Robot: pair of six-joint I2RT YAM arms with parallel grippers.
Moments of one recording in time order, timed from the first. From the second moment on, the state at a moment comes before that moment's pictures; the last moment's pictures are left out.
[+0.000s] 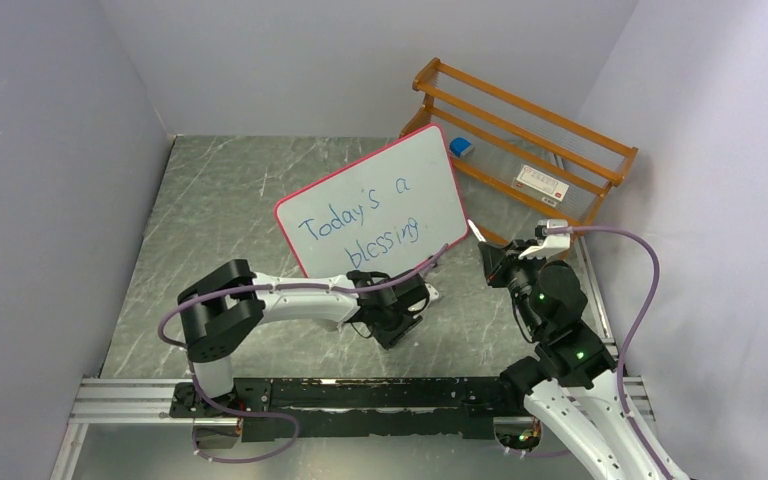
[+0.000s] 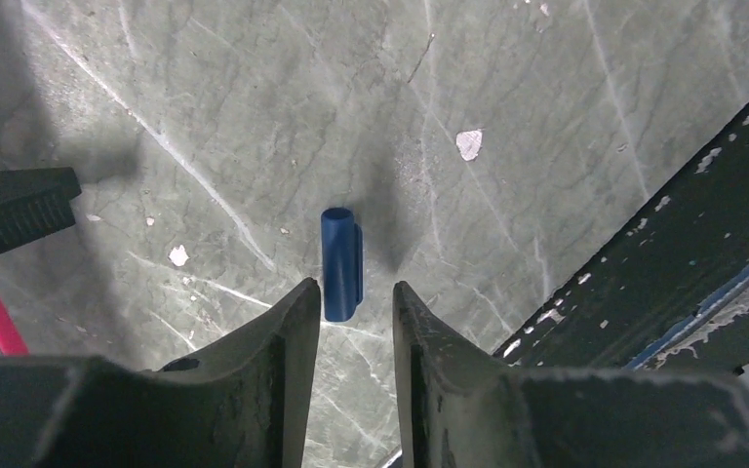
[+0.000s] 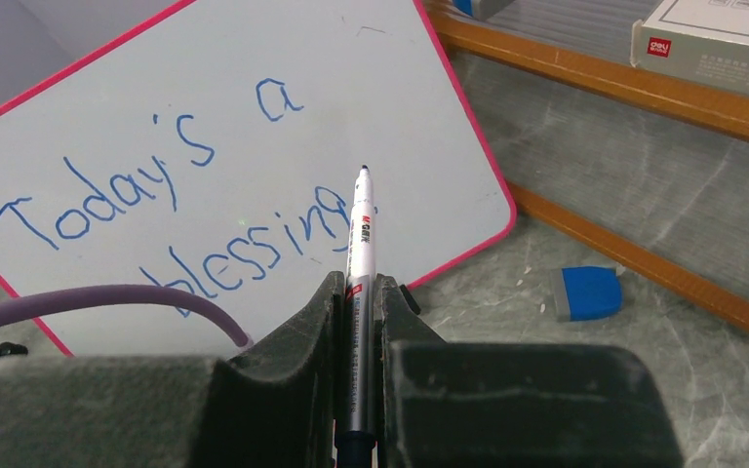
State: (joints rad) left arm -1.20 1.81 1.15 -0.51 0.01 -0.27; right arm 0.51 0.40 0.62 -0.32 0.28 0.34
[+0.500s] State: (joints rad) left arm -1.19 1.86 1.19 -0.53 0.02 -0.24; right arm 0.51 0.40 0.61 -0.33 0.28 0.34
